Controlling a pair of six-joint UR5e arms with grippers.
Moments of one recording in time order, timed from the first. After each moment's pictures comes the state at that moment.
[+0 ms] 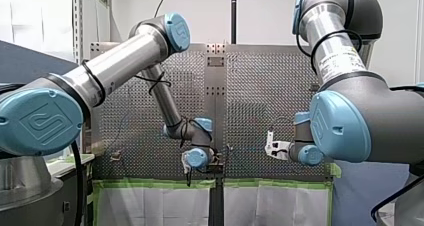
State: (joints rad) left arm -0.58 -2.51 -1.64 -2.30 -1.88 -1.84; right arm 1.77 -0.81 1.97 -1.04 1.25 1.69
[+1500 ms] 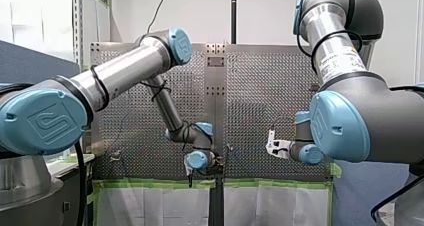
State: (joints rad) left arm -0.54 -2.60 -1.49 -2.39 -1.81 -1.83; right arm 1.77 -0.81 1.95 -1.04 1.25 1.71
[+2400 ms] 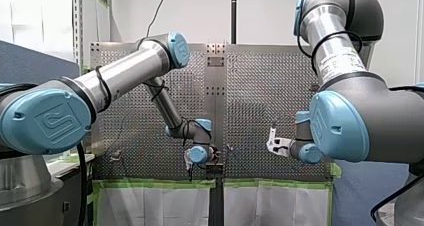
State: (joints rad) left arm -0.50 -2.62 -1.39 -2.45 -1.78 -1.82; right arm 1.76 -0.80 1.92 -1.05 1.25 1.74
